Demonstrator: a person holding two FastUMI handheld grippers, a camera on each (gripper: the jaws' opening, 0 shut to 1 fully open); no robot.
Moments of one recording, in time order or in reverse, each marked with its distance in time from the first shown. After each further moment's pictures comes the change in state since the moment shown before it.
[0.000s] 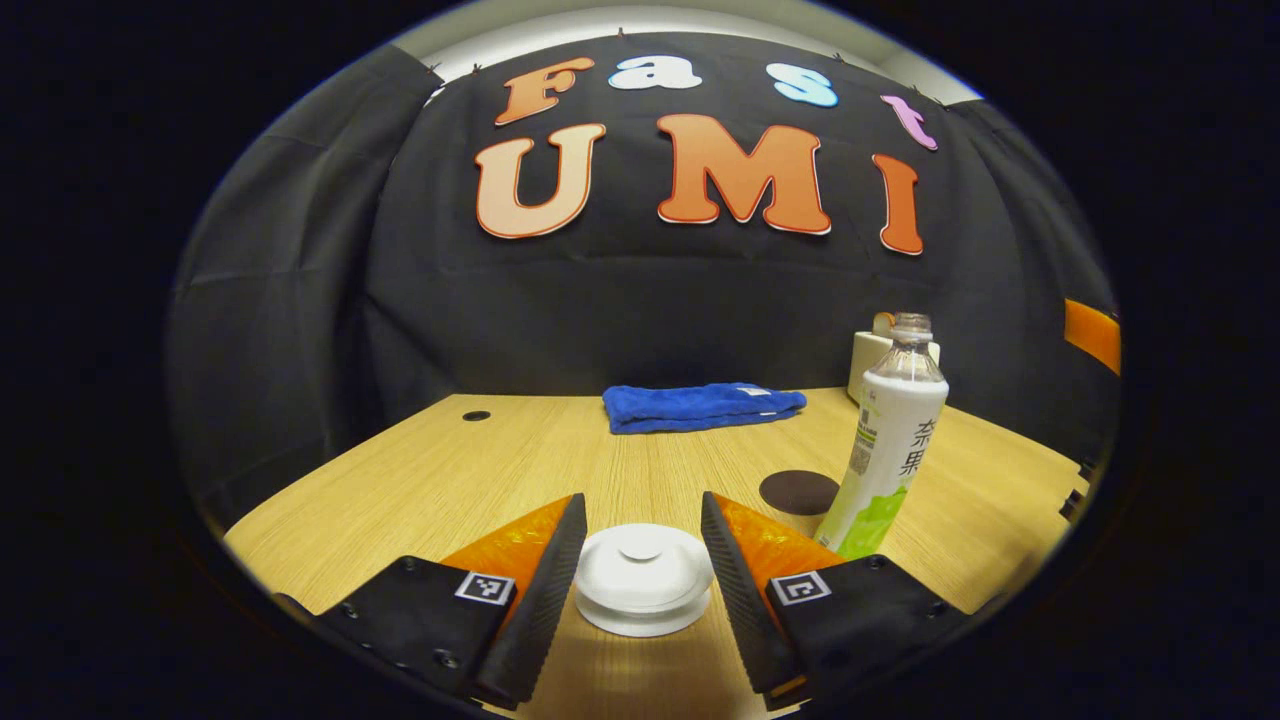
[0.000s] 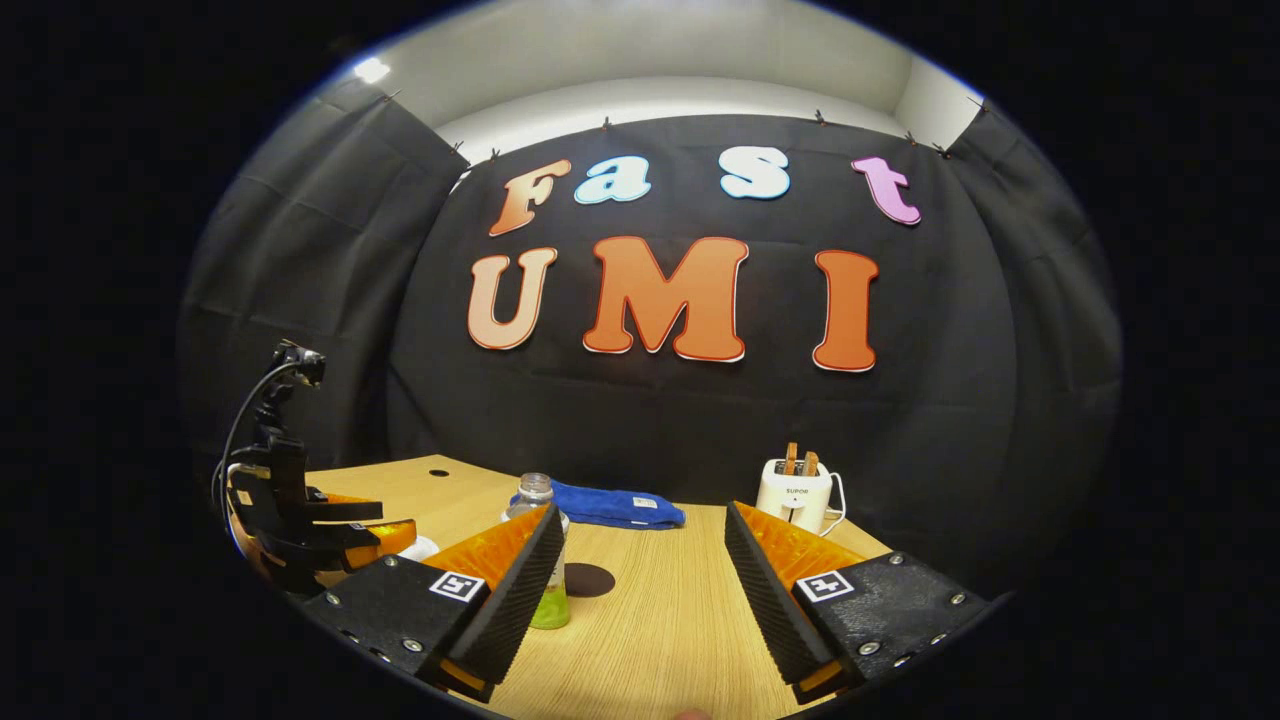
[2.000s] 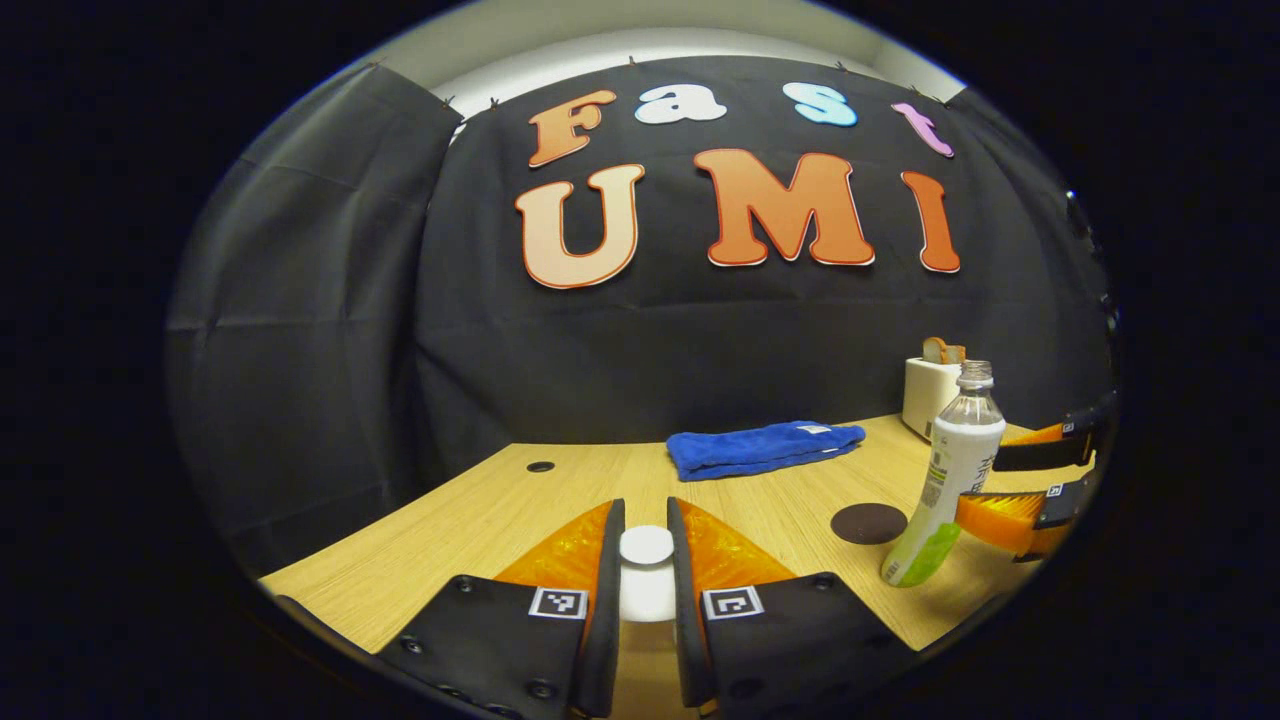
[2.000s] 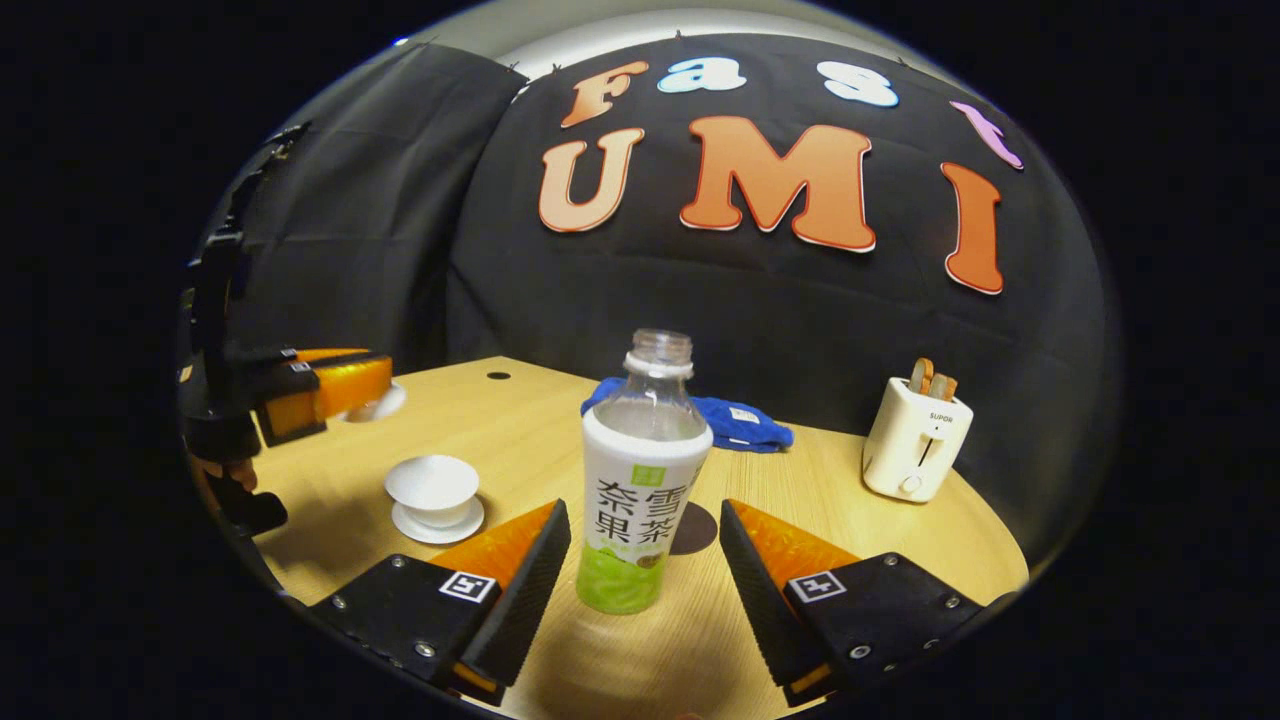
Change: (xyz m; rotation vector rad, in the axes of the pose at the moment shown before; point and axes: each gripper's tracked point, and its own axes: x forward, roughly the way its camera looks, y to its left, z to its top) left arm -0.014 0.075 0.056 0.051 -0.137 0.158; right arm 0.073 0.095 -0.116 -0.070 0.306 0.214
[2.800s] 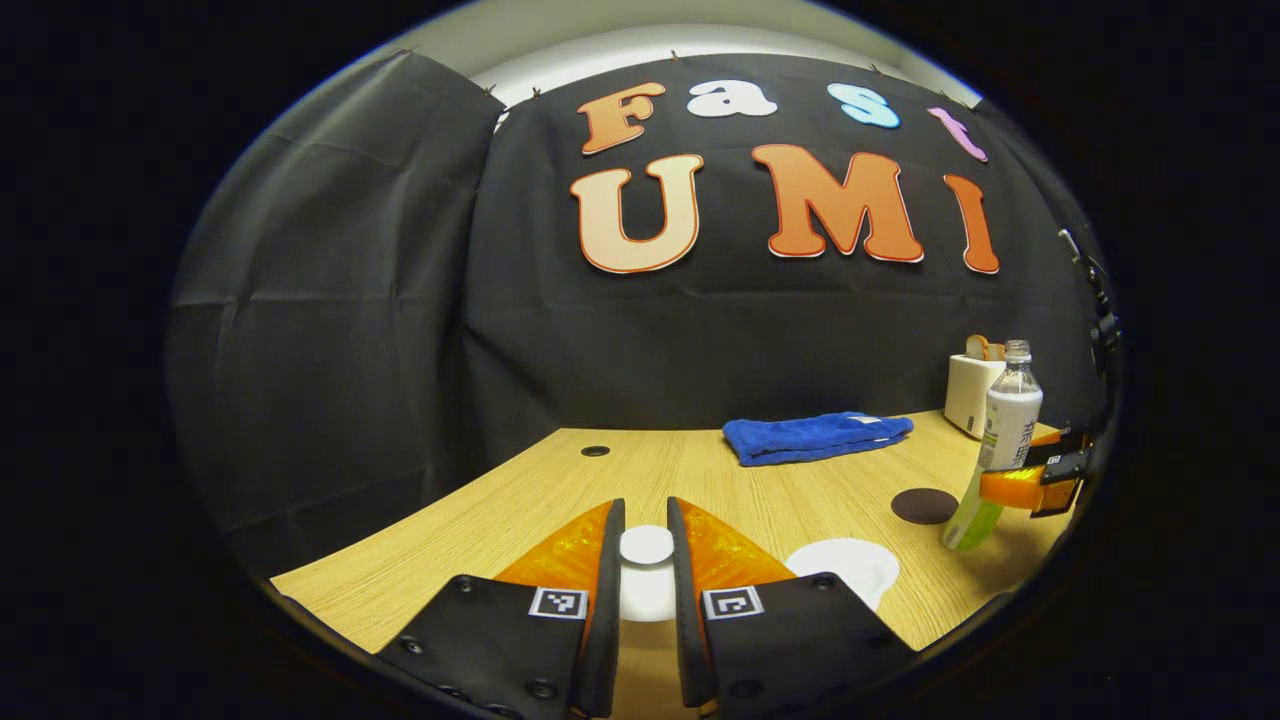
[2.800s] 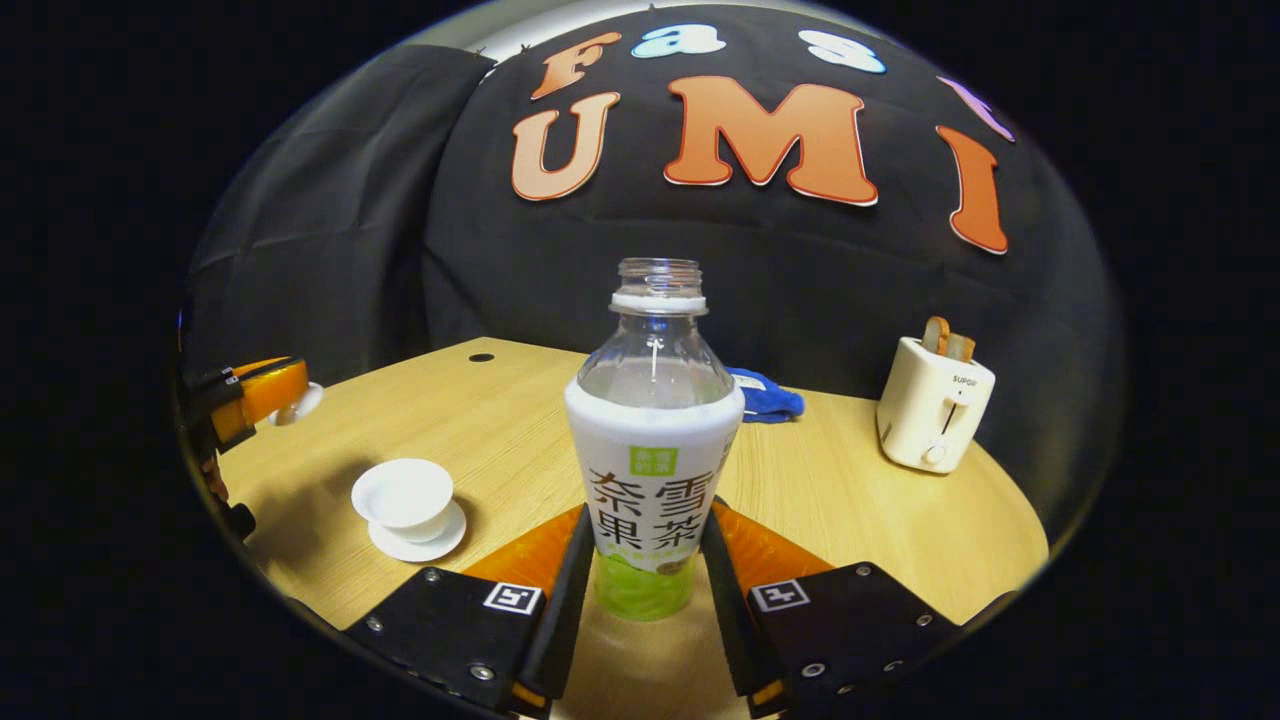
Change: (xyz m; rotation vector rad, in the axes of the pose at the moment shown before) left arm -0.008 0.070 -0.022 -0.031 0.030 0.087; right arm 0.027 0.000 0.002 0.034 0.073 -0.039
